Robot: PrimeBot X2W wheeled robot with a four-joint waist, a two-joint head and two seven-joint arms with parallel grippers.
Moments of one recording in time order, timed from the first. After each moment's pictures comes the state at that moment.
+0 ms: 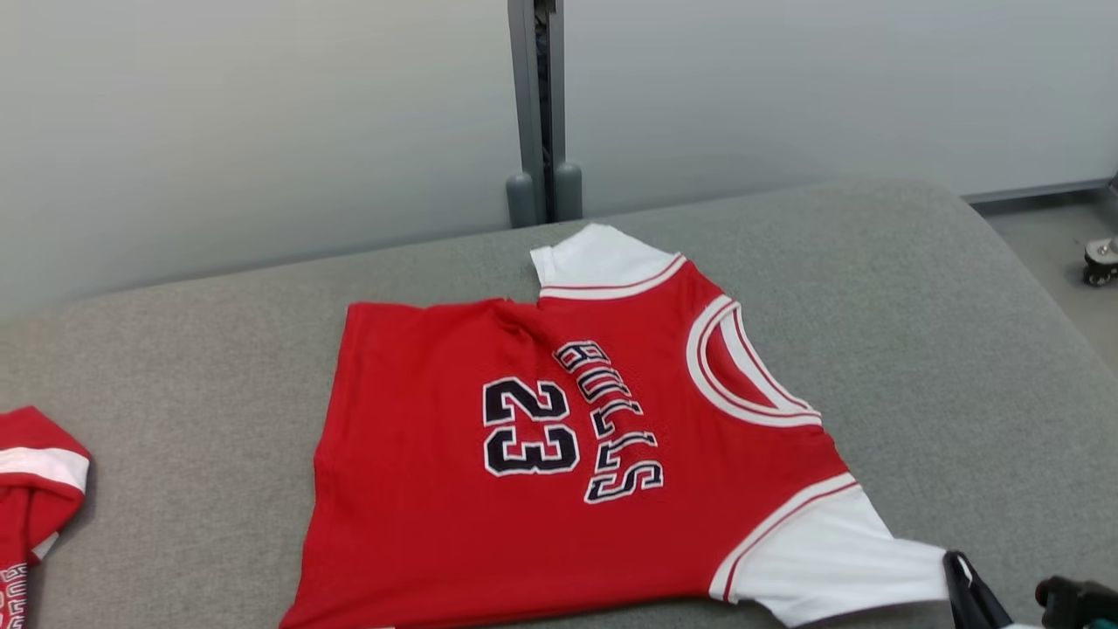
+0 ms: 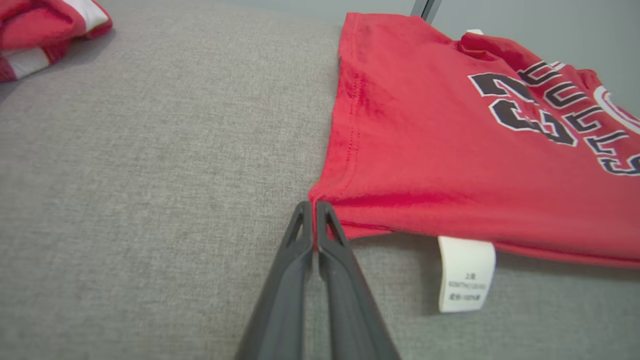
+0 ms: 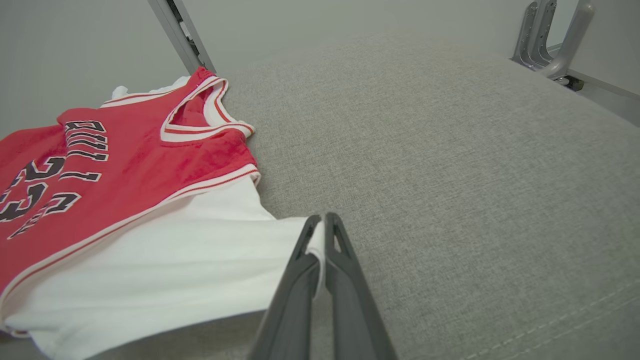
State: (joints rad) left arm 0.11 0.04 0.04 0.57 -0.29 -0.03 -0.26; right arm -0.05 -0.15 0.04 0.65 0.40 0.13 -0.26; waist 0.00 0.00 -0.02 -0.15
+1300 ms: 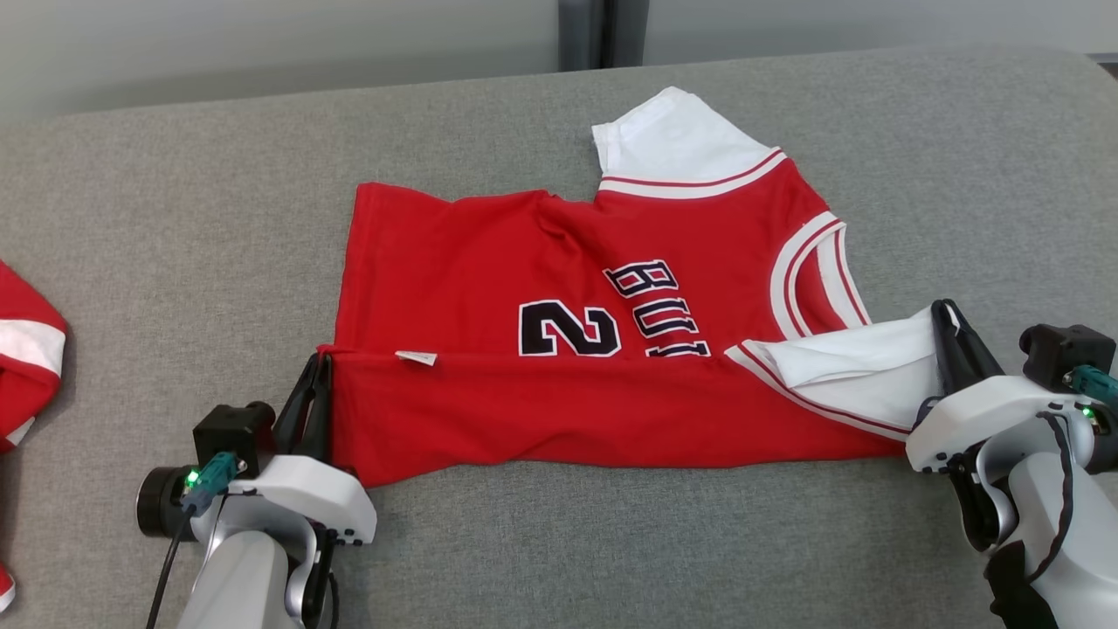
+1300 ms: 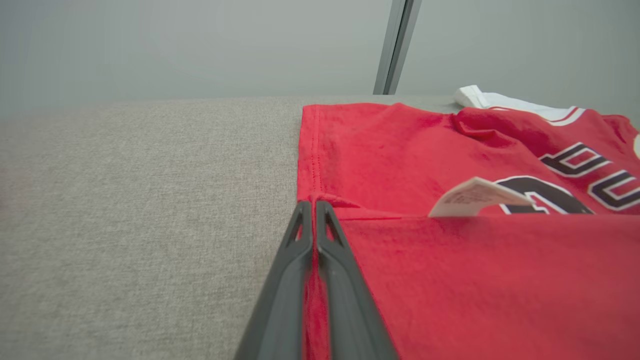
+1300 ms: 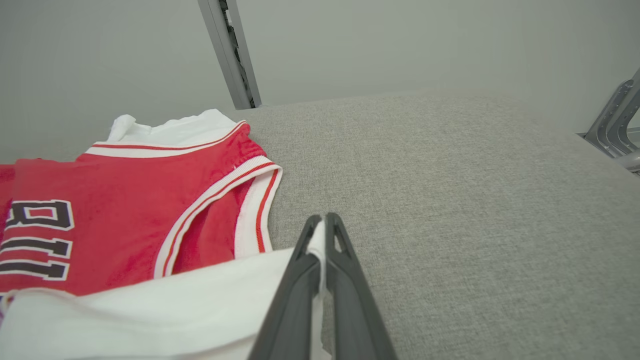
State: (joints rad) left arm -0.32 0.05 -0.05 0.59 -0.16 -0.03 -0.26; right arm -0.52 -0.16 0.07 0.81 0.30 0.13 -0.26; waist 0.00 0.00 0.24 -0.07
